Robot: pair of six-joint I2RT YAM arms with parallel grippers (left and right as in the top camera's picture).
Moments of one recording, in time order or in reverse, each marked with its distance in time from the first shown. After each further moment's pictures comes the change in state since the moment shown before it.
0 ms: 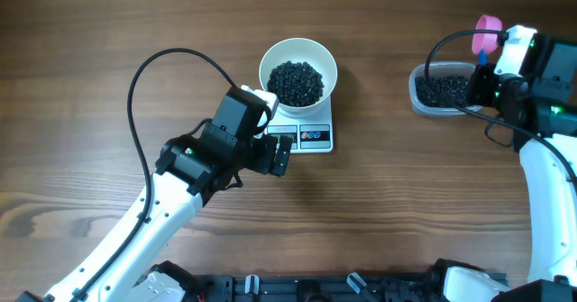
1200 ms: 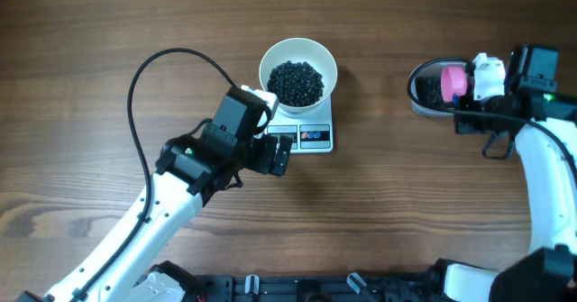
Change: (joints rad) left arm 0.000 0.000 0.000 0.000 0.000 0.000; right arm 0.000 0.100 0.006 -0.275 -0.022 -0.227
